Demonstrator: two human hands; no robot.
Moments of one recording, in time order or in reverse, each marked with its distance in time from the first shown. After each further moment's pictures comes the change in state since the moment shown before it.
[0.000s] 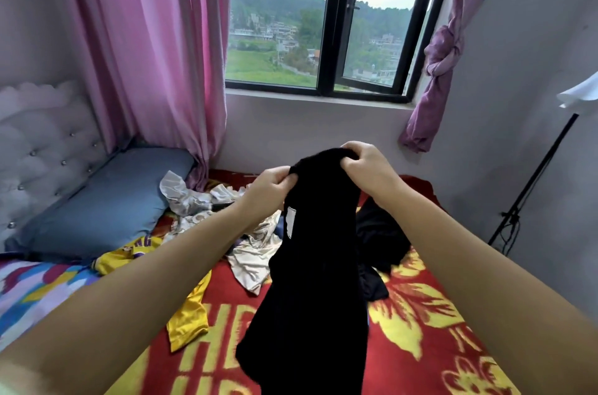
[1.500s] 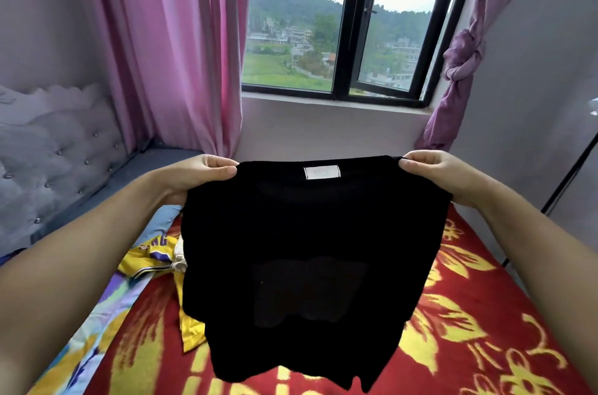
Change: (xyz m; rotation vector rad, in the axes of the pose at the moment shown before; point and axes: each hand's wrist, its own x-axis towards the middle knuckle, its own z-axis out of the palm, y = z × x) left_hand 0.010 -0.046 -0.160 -0.247 -0.372 -0.240; right_hand 0.020 0.055 -0.086 0.170 -0.336 0.059
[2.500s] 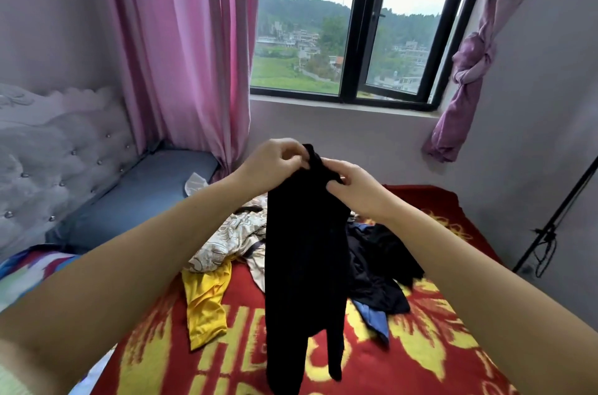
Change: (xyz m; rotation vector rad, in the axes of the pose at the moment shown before) left_hand 0.018 0.061 0.121 0.524 0.426 0.269; right_hand 0.013 -0.043 0.136 -0.168 -0.003 -0.263
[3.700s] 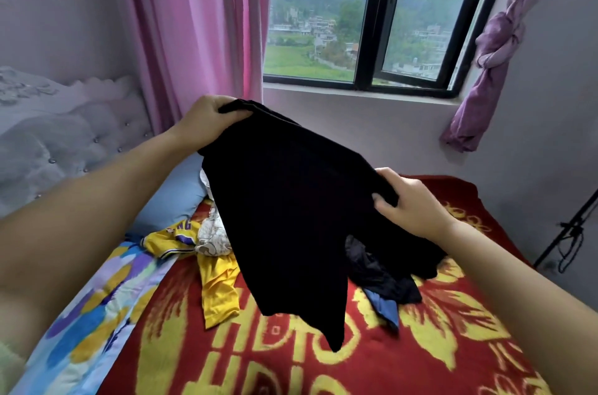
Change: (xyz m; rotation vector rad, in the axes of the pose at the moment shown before) left_hand 0.007 -0.044 -0.094 0.055 0.232 0.034; right_hand -0.042 0.078 -0.034 -0.403 0.152 -0.209
